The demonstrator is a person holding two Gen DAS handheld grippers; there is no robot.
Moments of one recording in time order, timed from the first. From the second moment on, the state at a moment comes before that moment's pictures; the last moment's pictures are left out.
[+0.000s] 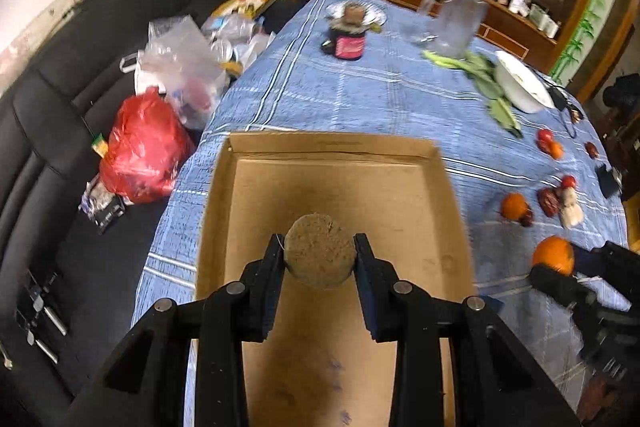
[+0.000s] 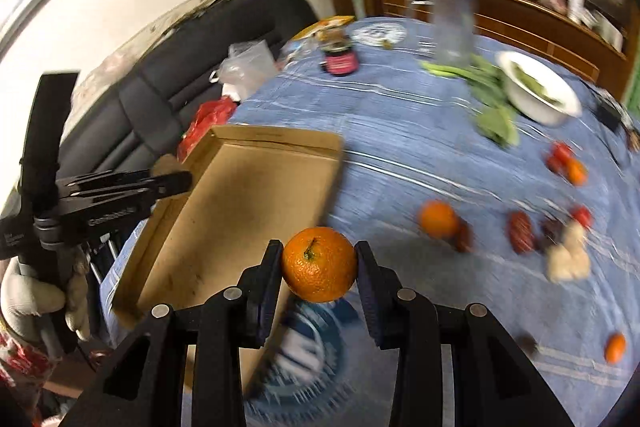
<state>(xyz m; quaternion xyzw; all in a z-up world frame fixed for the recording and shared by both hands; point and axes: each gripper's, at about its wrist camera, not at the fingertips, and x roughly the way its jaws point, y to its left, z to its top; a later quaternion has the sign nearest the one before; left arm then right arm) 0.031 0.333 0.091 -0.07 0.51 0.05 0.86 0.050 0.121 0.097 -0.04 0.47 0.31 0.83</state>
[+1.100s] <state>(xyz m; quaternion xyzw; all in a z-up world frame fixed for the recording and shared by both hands) 0.057 0.381 0.088 -0.09 0.50 0.06 0.86 0.097 0.190 0.081 -0.07 0.47 0.25 0.84</state>
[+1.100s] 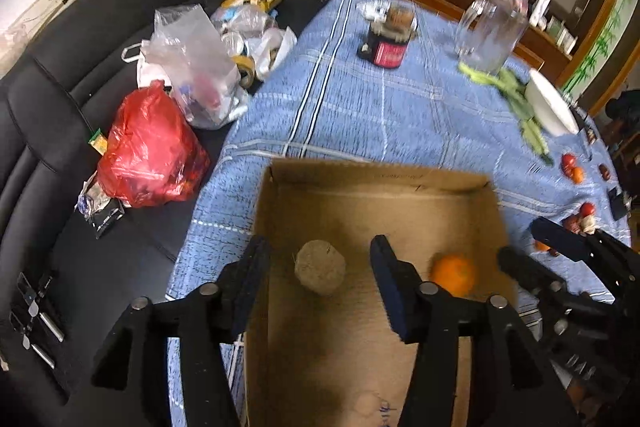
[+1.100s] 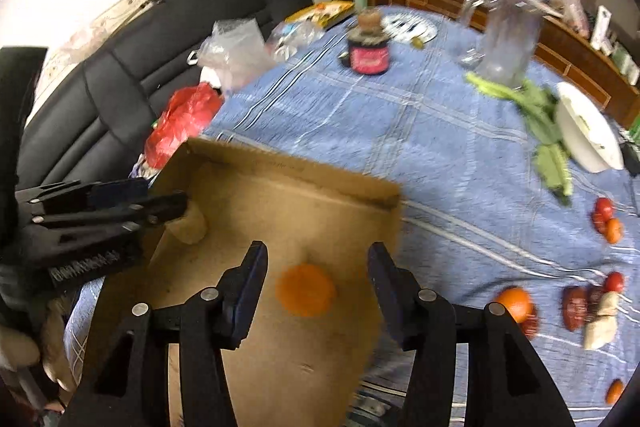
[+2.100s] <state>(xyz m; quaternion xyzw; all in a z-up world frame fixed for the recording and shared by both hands) -0.007 0.139 0.085 -0.10 0.53 -0.08 0.84 -0.003 -0.174 0.052 0.11 0.50 0.05 0.86</state>
